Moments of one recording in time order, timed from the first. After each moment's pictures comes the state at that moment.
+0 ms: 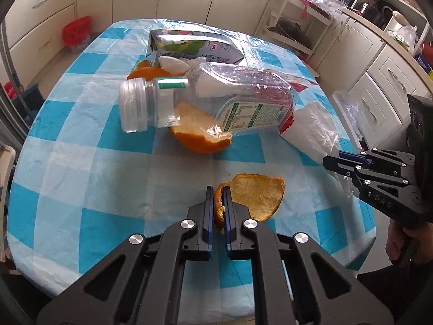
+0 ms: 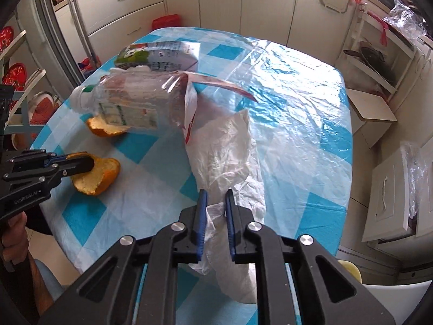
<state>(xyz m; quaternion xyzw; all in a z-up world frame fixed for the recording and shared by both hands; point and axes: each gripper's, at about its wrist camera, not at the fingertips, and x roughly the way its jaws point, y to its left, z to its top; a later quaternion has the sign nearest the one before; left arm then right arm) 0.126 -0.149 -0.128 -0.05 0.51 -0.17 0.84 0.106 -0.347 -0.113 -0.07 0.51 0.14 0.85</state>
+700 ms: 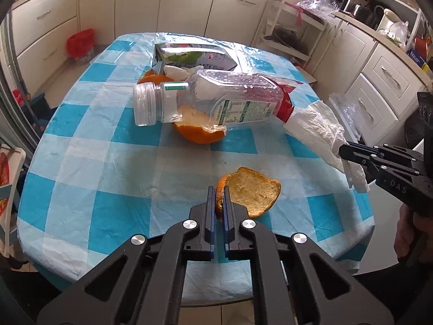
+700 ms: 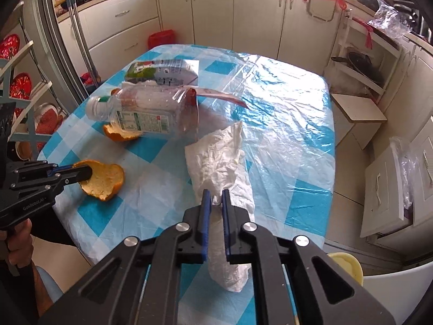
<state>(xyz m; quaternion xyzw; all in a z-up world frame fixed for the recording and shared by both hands) 0.093 -0.145 -0.112 -0.04 0.47 -0.17 0.87 0.072 -0.373 -0.080 -0.03 0.46 0.11 0.88</state>
